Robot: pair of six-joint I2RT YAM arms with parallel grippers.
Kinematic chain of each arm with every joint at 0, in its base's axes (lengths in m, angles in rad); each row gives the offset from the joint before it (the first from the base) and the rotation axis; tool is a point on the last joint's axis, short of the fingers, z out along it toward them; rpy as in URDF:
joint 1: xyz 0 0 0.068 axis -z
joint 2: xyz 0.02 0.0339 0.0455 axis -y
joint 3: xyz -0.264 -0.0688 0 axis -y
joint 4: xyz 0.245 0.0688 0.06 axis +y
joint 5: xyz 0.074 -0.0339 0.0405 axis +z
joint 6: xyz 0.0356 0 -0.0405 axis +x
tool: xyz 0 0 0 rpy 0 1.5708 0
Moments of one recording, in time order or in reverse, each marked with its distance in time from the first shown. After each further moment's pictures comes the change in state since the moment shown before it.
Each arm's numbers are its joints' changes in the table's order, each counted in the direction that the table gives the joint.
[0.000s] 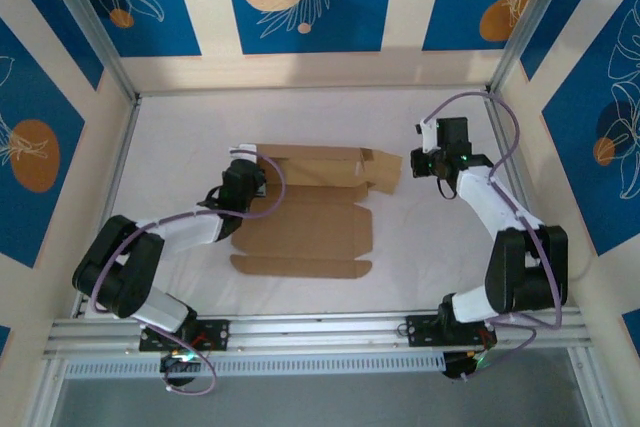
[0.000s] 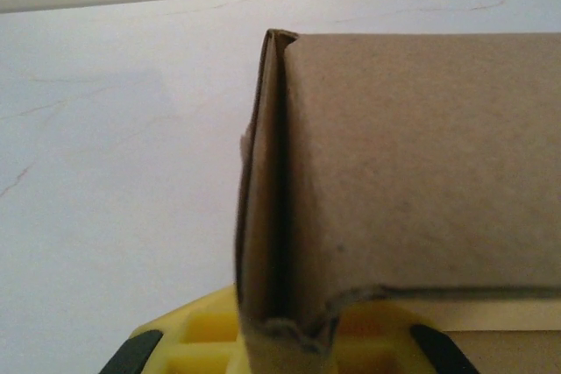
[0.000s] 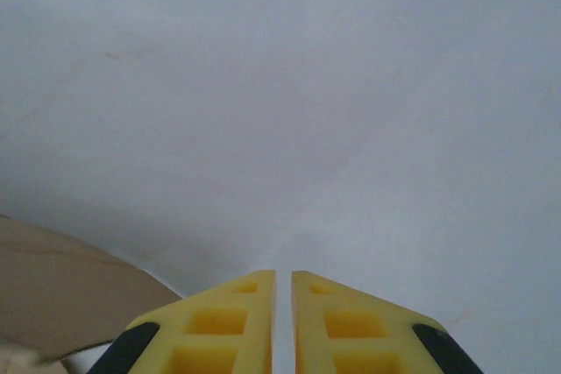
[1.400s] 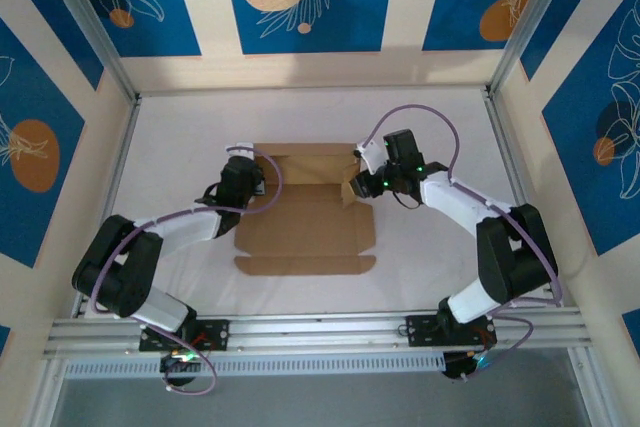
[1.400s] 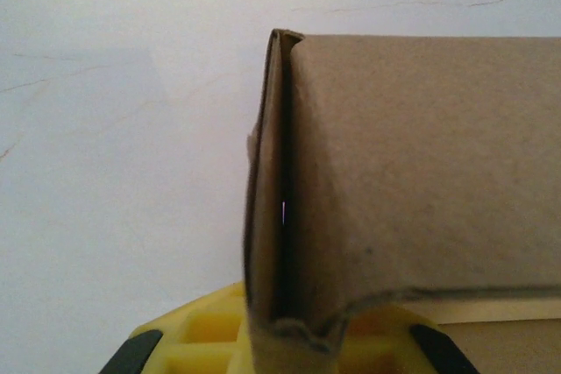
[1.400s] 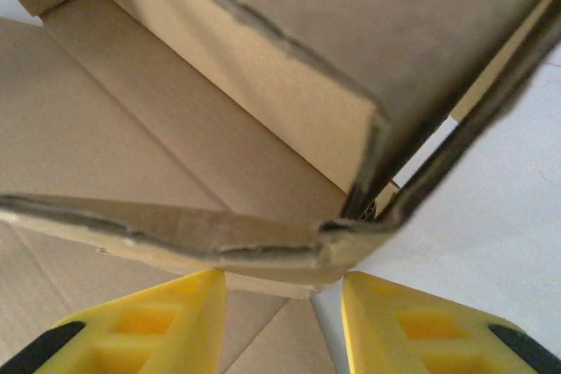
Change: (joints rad) left arm -0.025 0.000 0.022 0.049 -0.048 -0.055; right arm -0.298 -0.082 -0.046 -0.127 0.258 -0.145
